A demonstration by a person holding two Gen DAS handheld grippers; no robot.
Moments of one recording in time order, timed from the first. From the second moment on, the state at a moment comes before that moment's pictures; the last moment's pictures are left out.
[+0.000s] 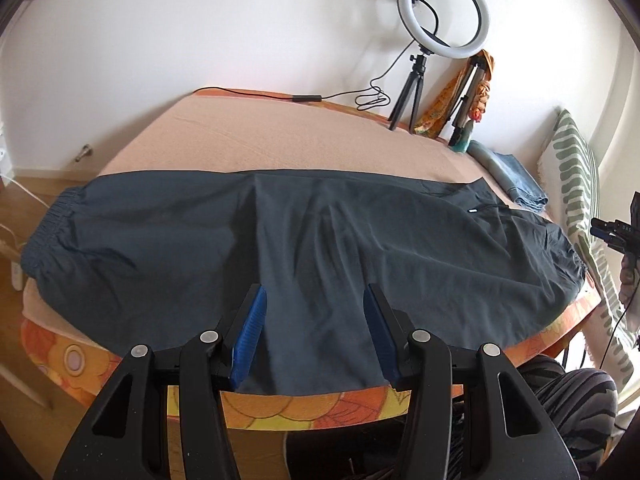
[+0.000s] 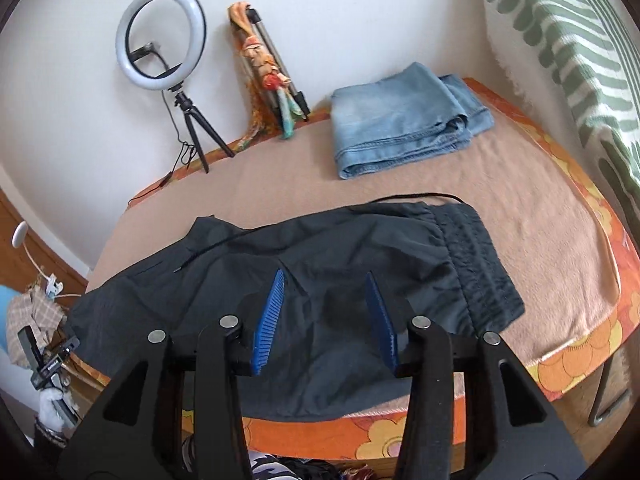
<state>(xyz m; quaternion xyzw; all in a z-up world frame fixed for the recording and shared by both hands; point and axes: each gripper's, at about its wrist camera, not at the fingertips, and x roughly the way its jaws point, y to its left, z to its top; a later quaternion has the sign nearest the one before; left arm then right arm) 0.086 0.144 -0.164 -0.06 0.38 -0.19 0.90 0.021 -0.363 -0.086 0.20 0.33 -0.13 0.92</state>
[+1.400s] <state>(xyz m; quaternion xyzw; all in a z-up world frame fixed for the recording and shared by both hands) 0.135 0.216 -0.203 -0.08 0.39 -0.11 0.91 0.335 -0.266 -0.172 0.01 0.47 -0.03 0.88</state>
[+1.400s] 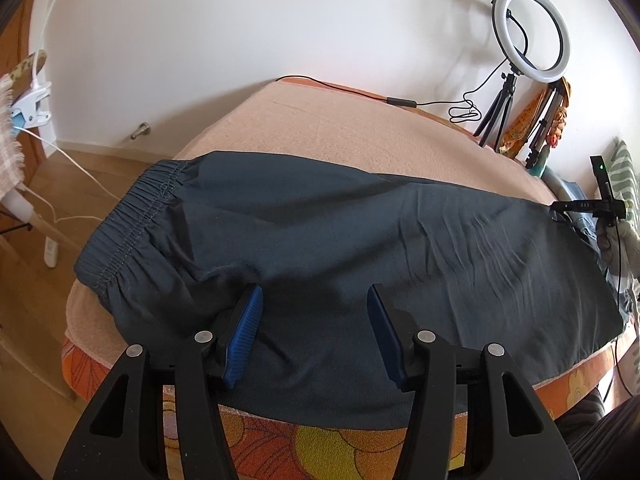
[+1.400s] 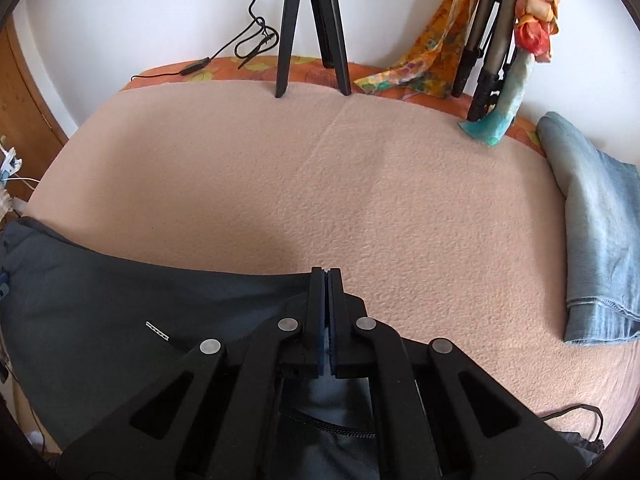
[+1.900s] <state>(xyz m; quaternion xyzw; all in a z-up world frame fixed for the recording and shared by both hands) 0.083 0.336 -0.184 -0.34 0.32 -0.02 0.88 0.243 -0.237 -0.114 0.05 0.42 0.03 0.91</state>
